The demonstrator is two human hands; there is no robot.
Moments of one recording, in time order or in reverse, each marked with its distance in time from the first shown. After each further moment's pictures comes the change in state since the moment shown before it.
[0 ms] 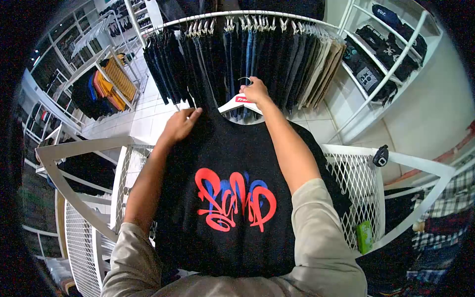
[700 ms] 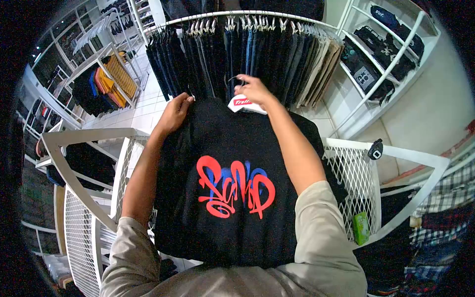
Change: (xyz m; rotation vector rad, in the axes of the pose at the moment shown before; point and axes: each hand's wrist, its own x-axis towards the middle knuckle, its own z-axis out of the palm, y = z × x) left_hand -0.011 0.000 -0.030 -0.392 0.110 0.162; right_hand -0.058 -0.037 -0.020 0.095 -0.303 -0.069
